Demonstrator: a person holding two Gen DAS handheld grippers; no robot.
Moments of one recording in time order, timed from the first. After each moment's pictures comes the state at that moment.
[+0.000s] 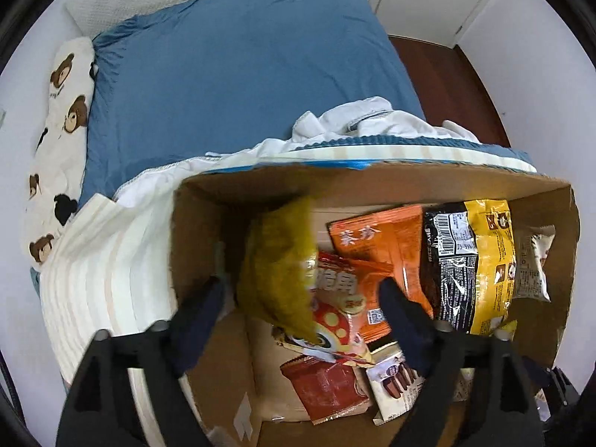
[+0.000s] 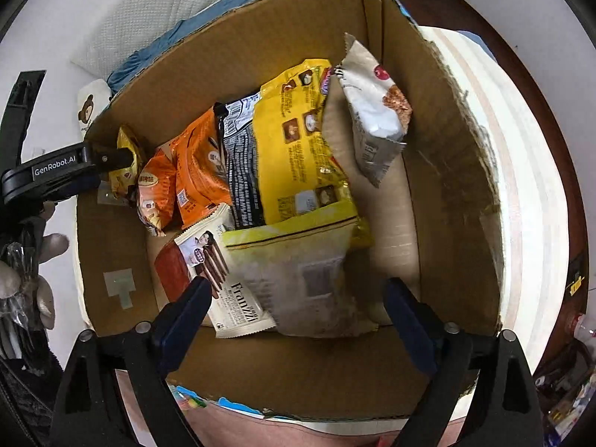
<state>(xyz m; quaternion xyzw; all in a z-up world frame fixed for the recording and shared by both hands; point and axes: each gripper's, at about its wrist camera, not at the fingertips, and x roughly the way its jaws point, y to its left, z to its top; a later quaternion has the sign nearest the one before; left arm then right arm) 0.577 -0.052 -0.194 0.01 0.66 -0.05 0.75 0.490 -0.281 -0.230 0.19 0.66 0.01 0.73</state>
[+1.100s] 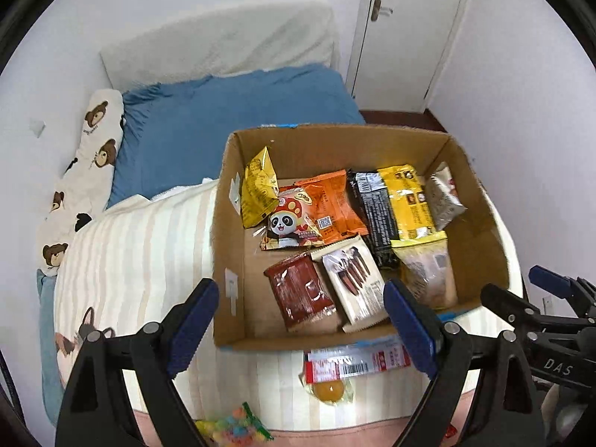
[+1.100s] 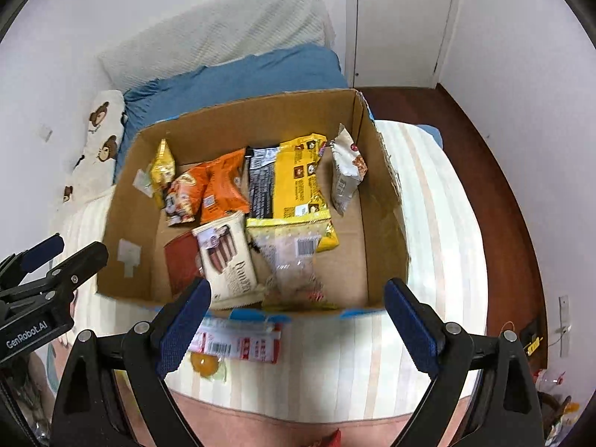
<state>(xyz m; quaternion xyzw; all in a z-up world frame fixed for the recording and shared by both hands) 0.383 -0.068 -0.099 0.00 0.50 -0.06 0.86 0.391 -0.254 -0.124 0.06 0.53 -0.02 0.84</state>
